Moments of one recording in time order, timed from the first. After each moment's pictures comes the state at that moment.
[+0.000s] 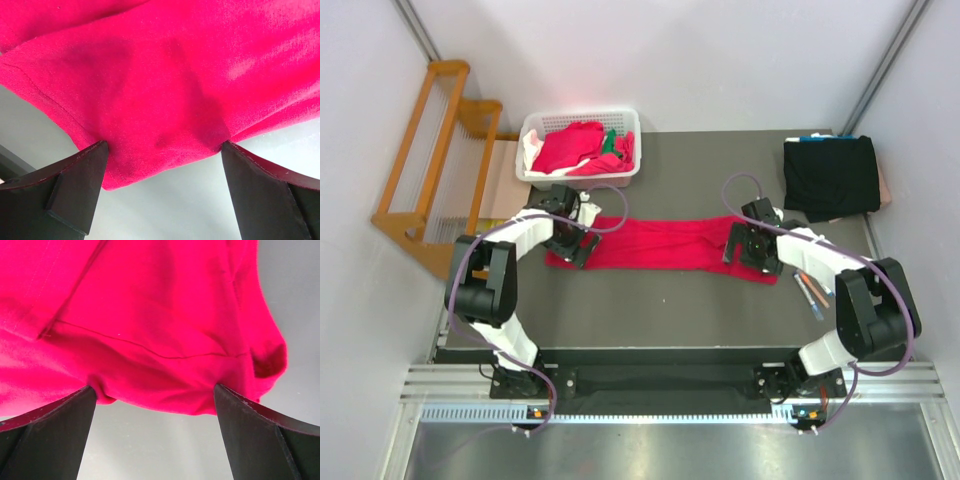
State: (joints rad) left arm -0.19 1.72 1.07 -0.59 0.03 0.38; right arm 0.33 1.49 0.85 -0.53 0.14 0.58
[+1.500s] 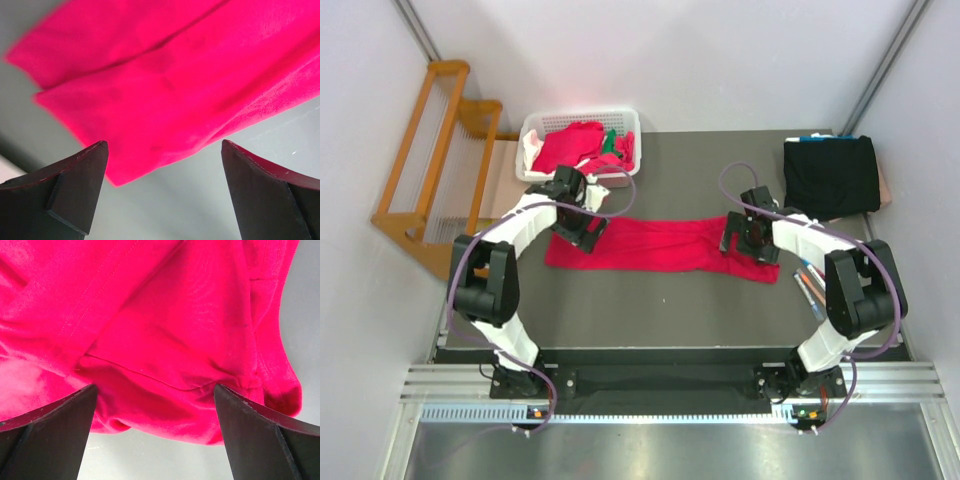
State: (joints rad) left arm -0.23 1.72 1.26 -0.73 0.08 0.37; right arm 0.29 1.61 0.97 -0.52 0.08 0.54
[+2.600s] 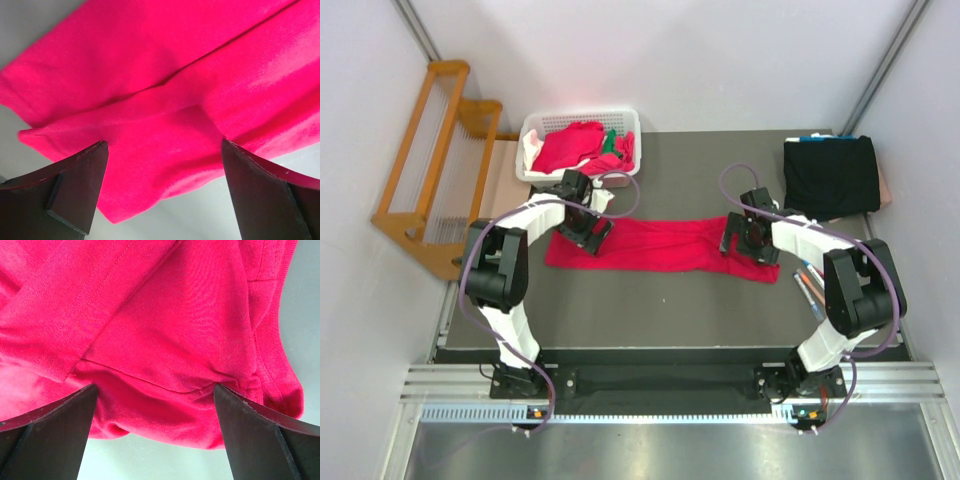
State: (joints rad) left arm -0.24 1.85 1.27 -0.64 0.08 0.36; right arm 0.29 1.62 0.96 -0.49 0.09 0.55
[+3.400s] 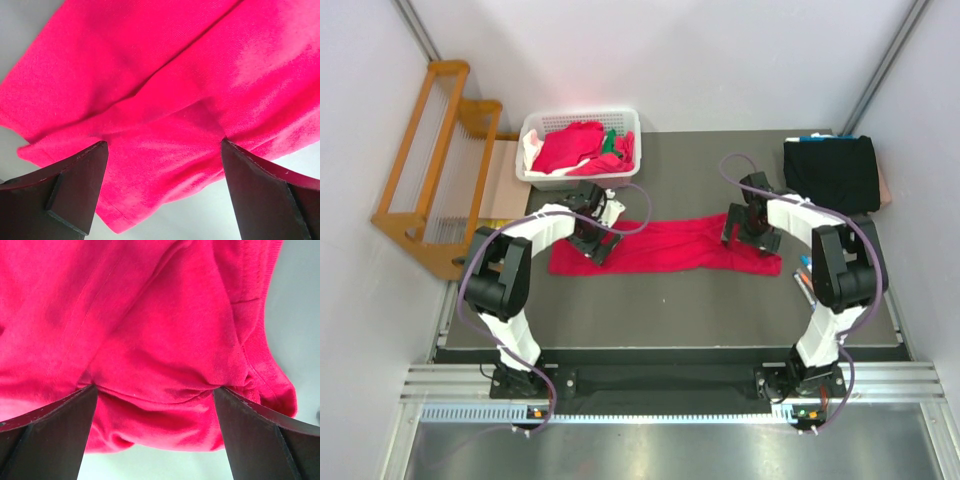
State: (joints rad) left arm -0.34 1.80 1.16 -0.59 0.01 0.34; right arm 0.25 1.78 1.15 -0.63 0.10 0.52
